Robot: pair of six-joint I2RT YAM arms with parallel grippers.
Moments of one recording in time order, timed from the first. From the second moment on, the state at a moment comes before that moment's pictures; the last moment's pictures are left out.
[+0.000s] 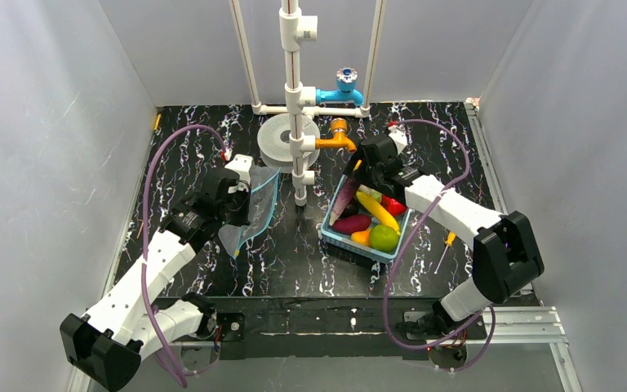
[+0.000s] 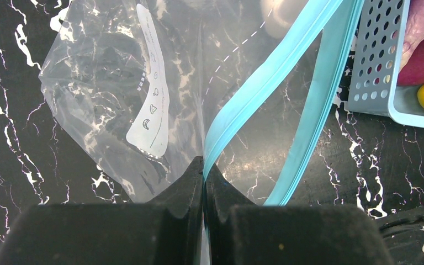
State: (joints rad) left arm -0.50 0.97 0.93 -0.72 -0.15 -0.17; right arm 0.58 1.52 1.11 -0.29 0.27 0.86
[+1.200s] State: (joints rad) left arm -0.50 0.98 0.99 -0.83 -0.18 -0.31; right arm 0.69 1.14 0.92 -0.11 0.28 0.81
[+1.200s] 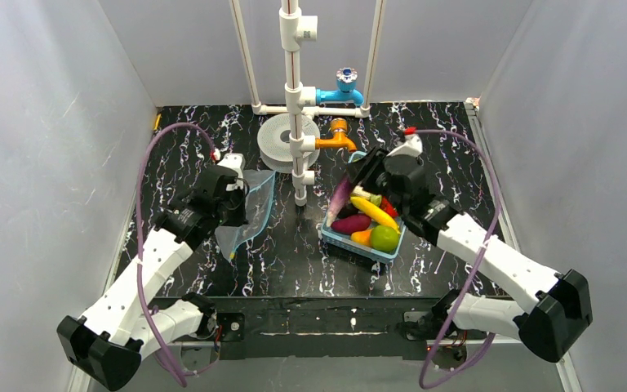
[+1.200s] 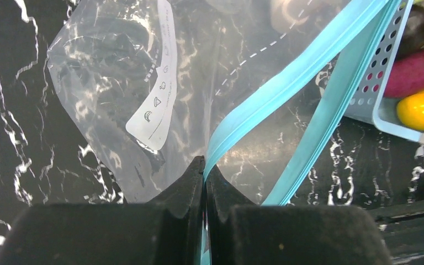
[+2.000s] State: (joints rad) left arm -0.50 0.97 1.10 -1.07 0.05 -0.73; right arm 1.26 1.39 1.20 0.11 0.80 0.71
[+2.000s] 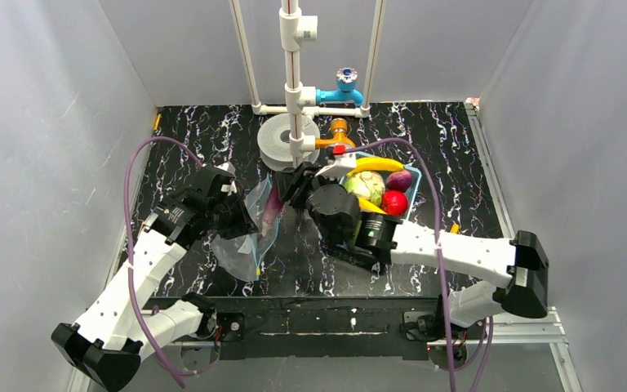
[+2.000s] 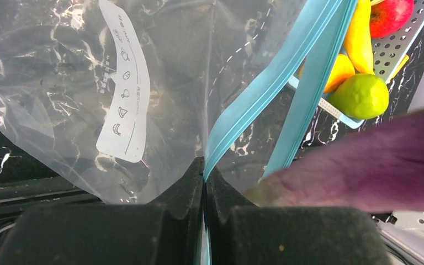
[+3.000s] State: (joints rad) left arm -0.50 0.83 1.02 -0.87 0.12 -0.78; right arm 1.30 1.56 1.46 -0.41 0.61 0.85
